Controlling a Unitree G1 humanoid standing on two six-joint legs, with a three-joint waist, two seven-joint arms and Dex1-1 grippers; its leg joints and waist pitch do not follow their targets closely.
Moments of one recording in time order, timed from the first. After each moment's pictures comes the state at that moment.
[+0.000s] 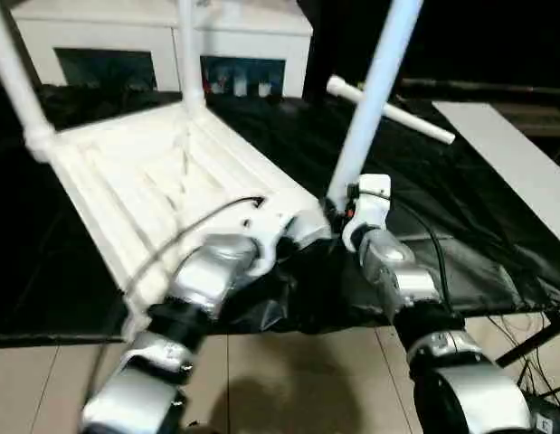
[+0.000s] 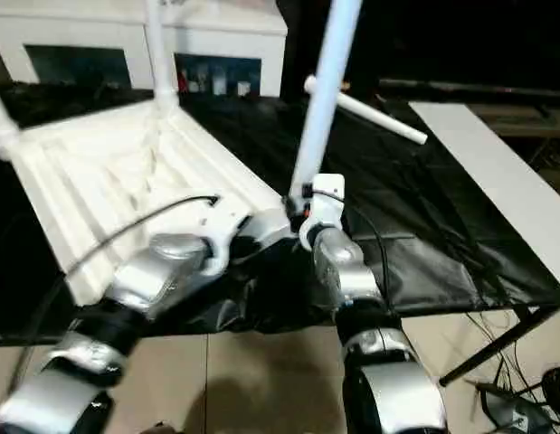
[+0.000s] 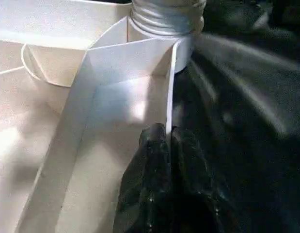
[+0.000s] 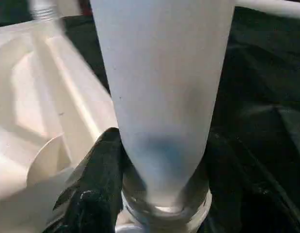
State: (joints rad) left arm -0.67 0.03 -0.22 0.59 0.03 0.53 -0.49; right arm -0.72 0.00 -0.09 0.93 0.16 0.04 0.07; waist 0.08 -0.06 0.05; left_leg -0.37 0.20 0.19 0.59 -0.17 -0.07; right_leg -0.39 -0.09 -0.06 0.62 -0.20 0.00
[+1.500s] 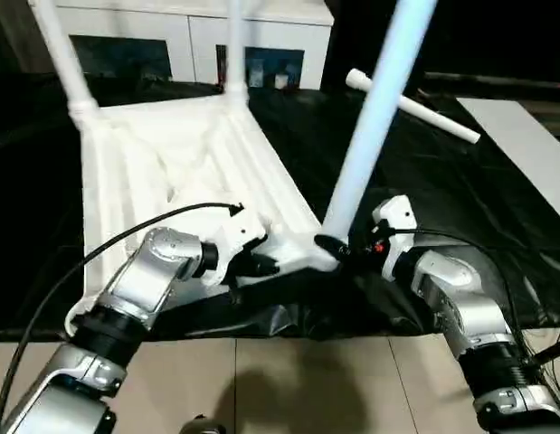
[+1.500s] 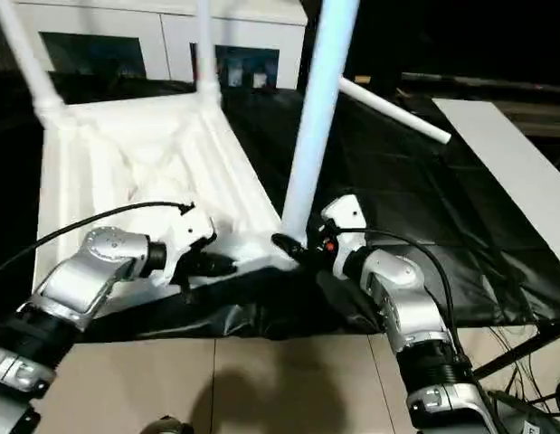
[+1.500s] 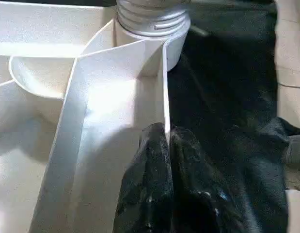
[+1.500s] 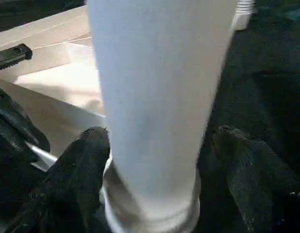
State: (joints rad) left arm -0.55 0.39 -0.33 0.33 -0.03 0.40 -1.05; right arm -0.42 -0.27 0.07 0.46 0.20 0.08 0.77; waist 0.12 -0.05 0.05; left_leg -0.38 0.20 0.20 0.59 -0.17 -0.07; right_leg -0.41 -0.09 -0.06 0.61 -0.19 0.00
